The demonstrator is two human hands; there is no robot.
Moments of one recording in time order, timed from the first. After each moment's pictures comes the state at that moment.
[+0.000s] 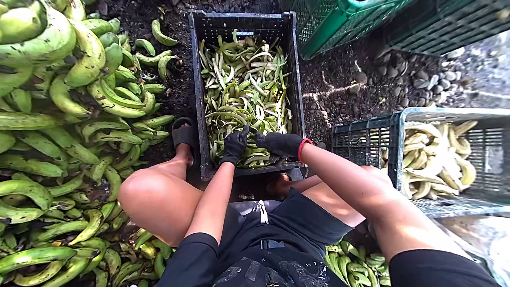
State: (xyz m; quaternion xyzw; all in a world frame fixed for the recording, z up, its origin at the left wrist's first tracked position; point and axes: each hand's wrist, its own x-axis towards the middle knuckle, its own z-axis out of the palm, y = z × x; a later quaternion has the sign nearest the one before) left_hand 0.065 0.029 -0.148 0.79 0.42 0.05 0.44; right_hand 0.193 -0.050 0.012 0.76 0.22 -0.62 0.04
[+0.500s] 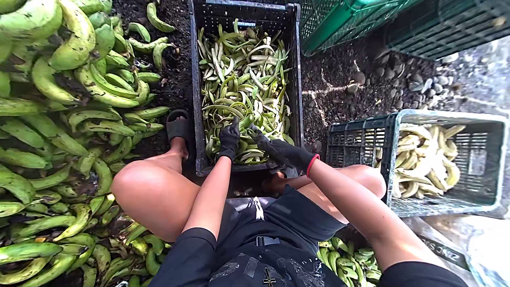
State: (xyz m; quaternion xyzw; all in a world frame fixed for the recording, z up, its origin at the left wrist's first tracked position) left_hand 0.070 0.027 -0.149 0.69 0.53 0.09 0.48; right_hand 0.185 -0.099 0.002 0.71 0.16 -0.67 -0.15
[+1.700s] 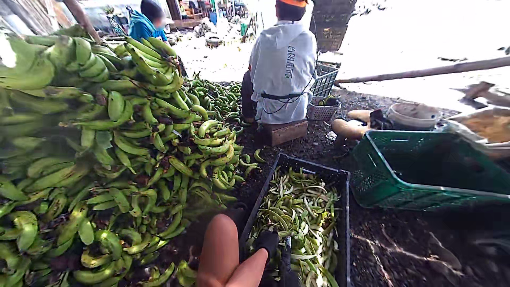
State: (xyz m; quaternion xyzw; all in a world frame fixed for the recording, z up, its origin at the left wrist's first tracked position) left_hand 0.070 0.025 -0.096 0.69 0.58 -0.18 0.39; right_hand 0.109 -0.125 -0.076 0.77 0.34 -0.48 -0.24
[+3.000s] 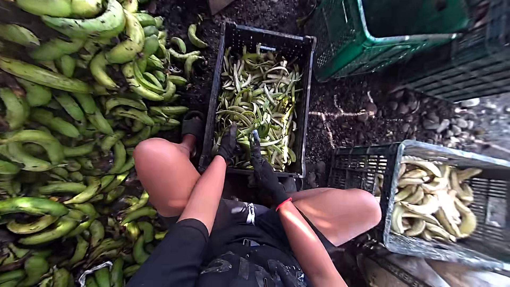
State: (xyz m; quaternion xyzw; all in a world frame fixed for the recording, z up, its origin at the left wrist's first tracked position) left_hand 0.048 0.030 -0.143 0.56 0.55 0.08 0.61; right_hand 0.115 -0.140 -0.053 0.72 0.14 -0.57 -0.36
